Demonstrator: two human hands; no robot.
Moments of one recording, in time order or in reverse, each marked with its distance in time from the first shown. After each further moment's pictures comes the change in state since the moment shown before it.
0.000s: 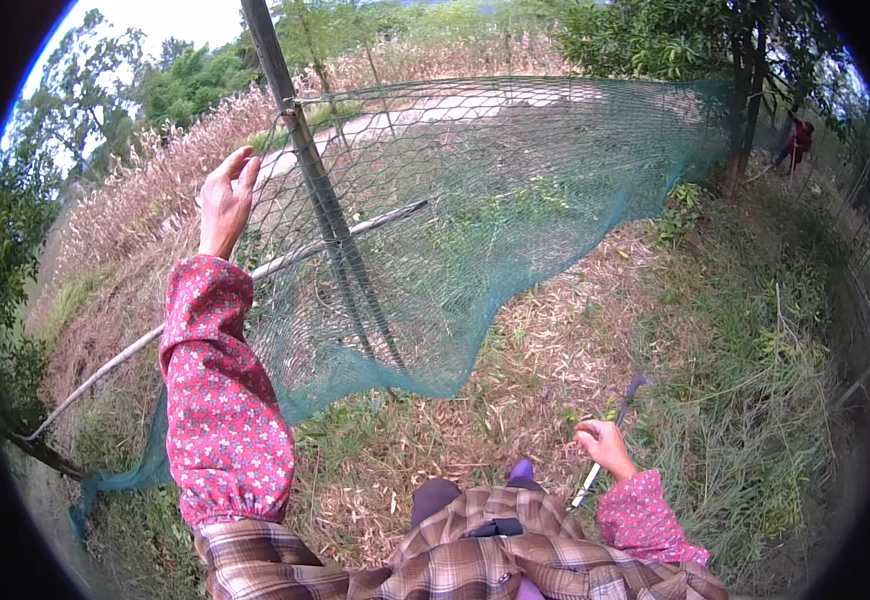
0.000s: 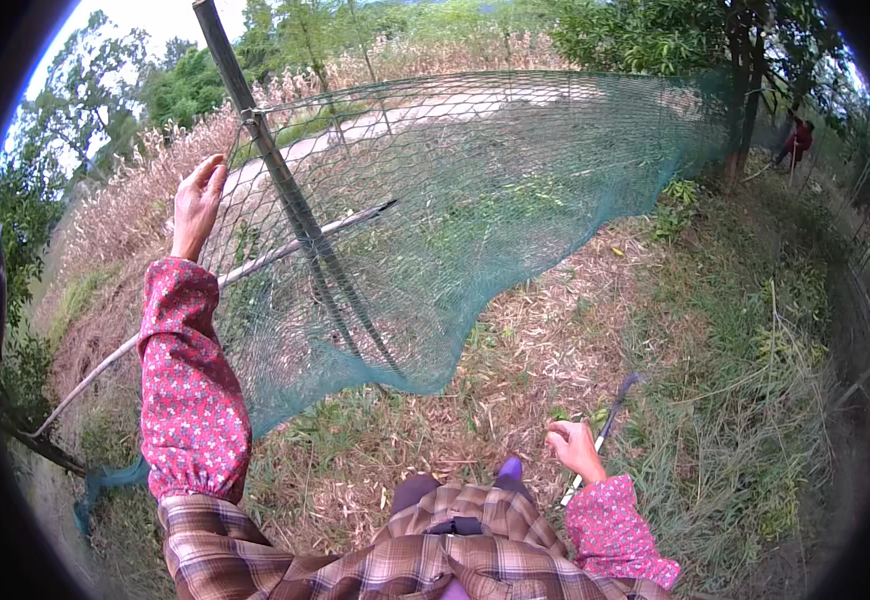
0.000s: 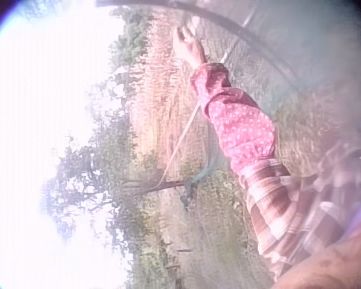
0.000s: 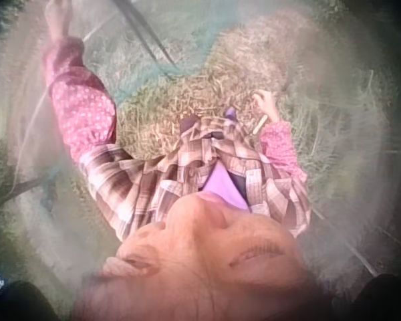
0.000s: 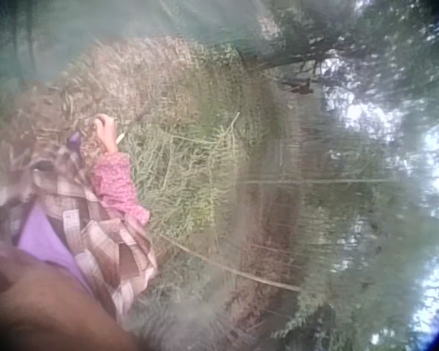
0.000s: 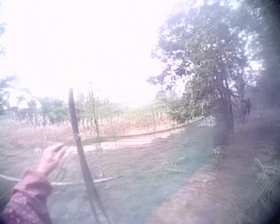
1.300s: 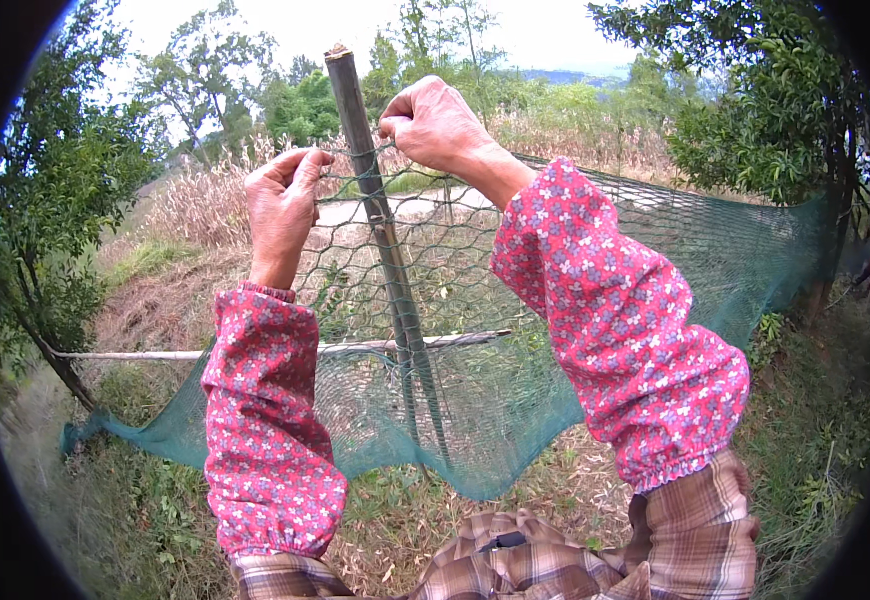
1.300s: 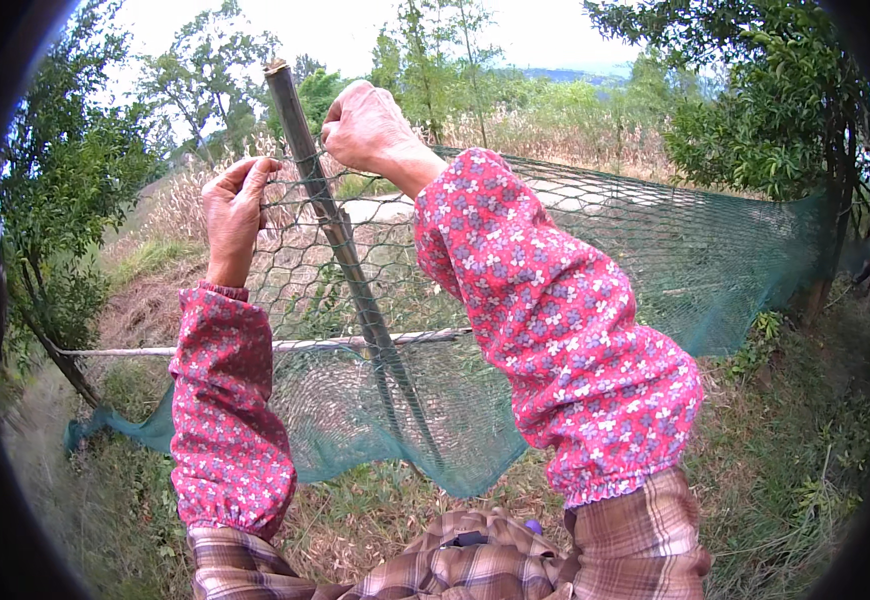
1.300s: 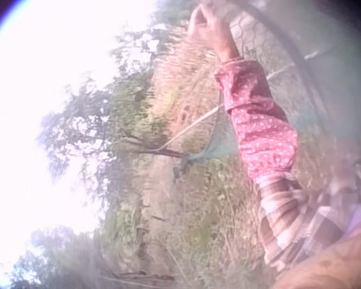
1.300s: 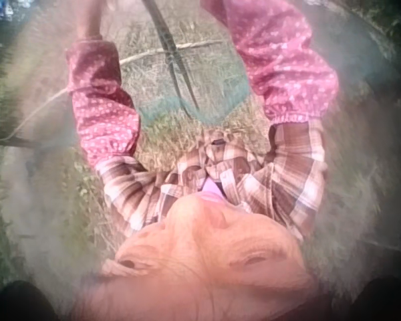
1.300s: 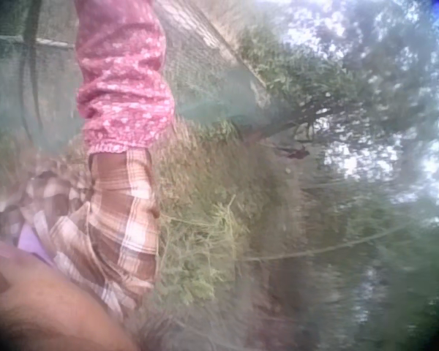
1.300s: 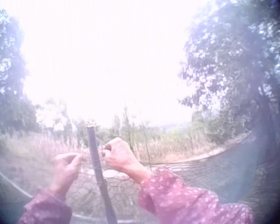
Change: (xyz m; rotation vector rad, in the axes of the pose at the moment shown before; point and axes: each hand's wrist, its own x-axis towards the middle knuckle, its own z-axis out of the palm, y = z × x) left_hand 0.043 0.065 -0.076 -0.414 0.317 0.024; right_hand 0.230 -0.643 0.104 -0.059 -0.009 -1.319
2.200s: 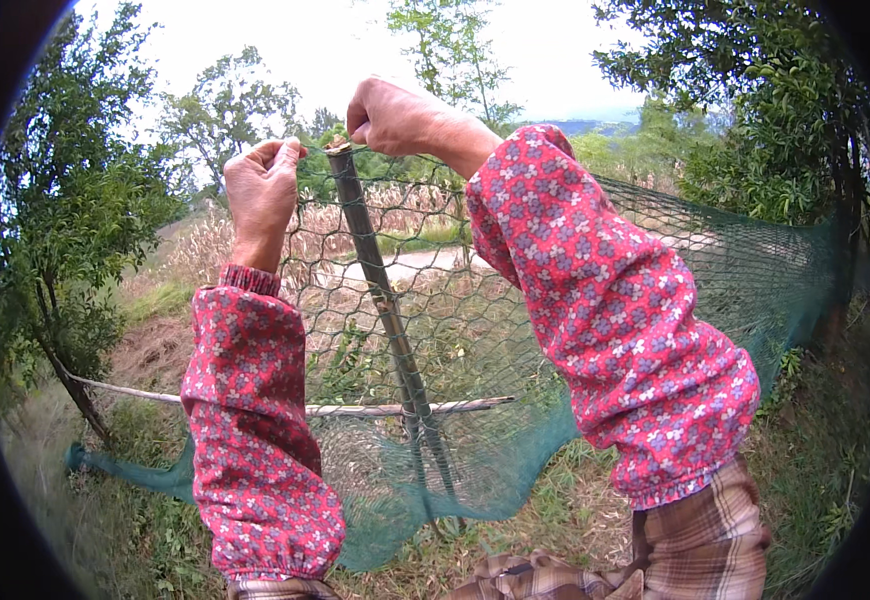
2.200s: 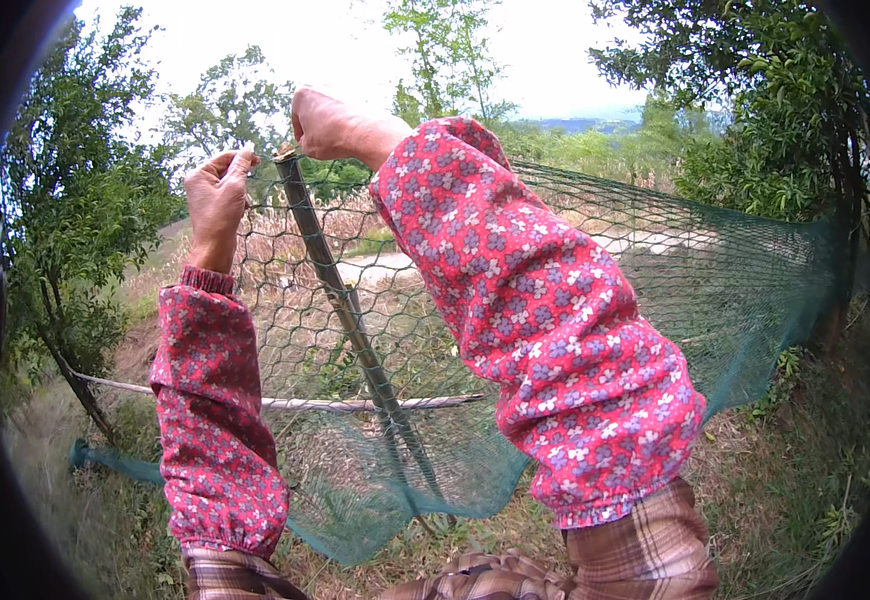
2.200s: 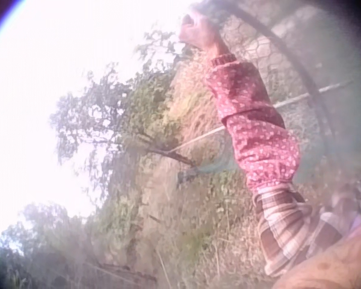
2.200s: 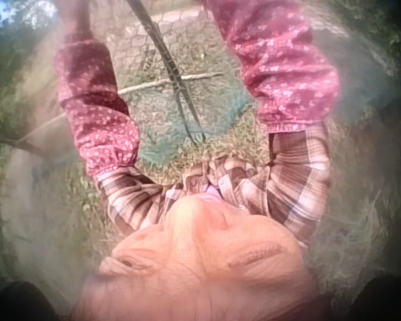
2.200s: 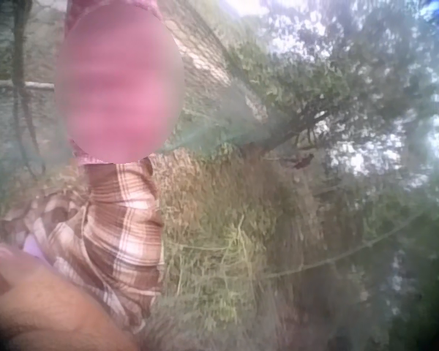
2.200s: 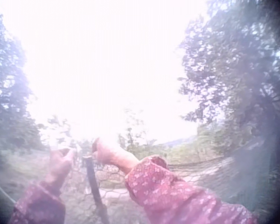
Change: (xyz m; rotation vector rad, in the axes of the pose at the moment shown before) left_hand 0.073 0.040 -0.042 0.311 0.256 0.199; right_hand 0.077 -0.075 -0.012 -0.227 -0.237 -0.306
